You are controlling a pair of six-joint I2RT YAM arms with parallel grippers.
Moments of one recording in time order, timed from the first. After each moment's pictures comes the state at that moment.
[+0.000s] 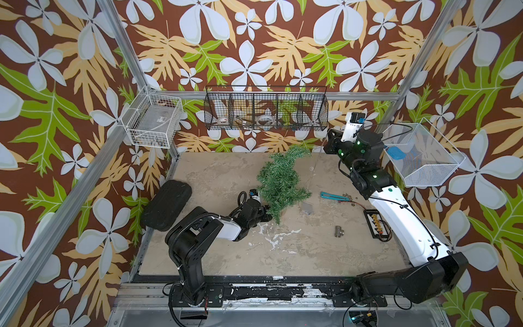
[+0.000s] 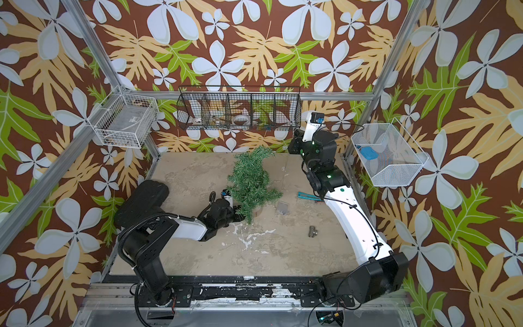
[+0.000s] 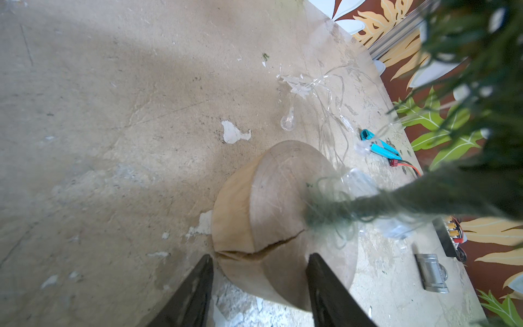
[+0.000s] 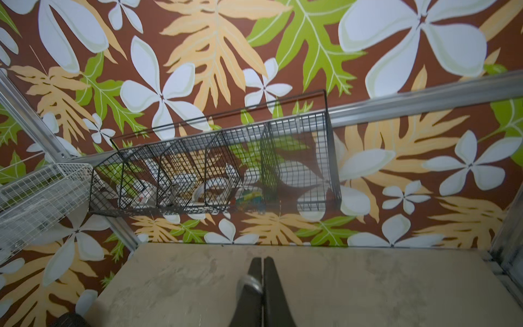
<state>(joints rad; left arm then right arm) -0.65 1.80 0.67 0.59 0.02 -0.70 0.27 1.36 1.42 -0.12 0.04 0.27</state>
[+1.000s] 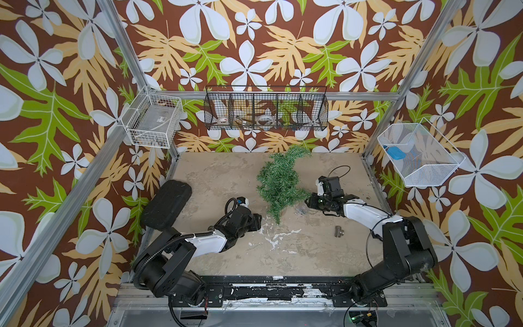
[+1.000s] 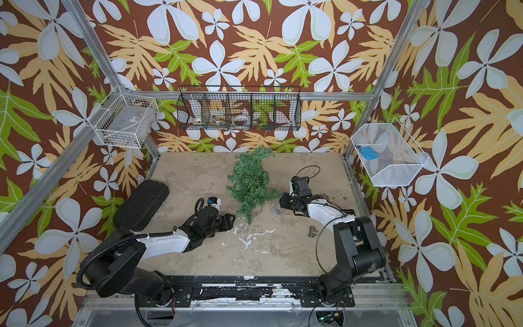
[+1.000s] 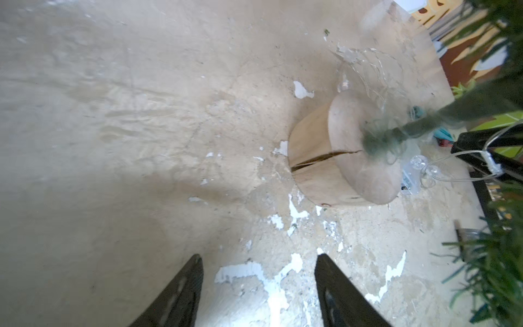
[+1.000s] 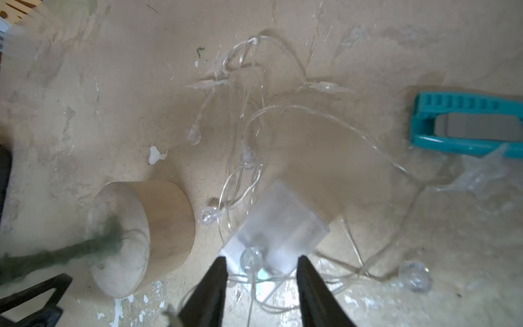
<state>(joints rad) -0.64 1.44 0.50 0.26 -0.13 -0.70 0.26 1.62 0.94 -0.24 -0.18 0.45</state>
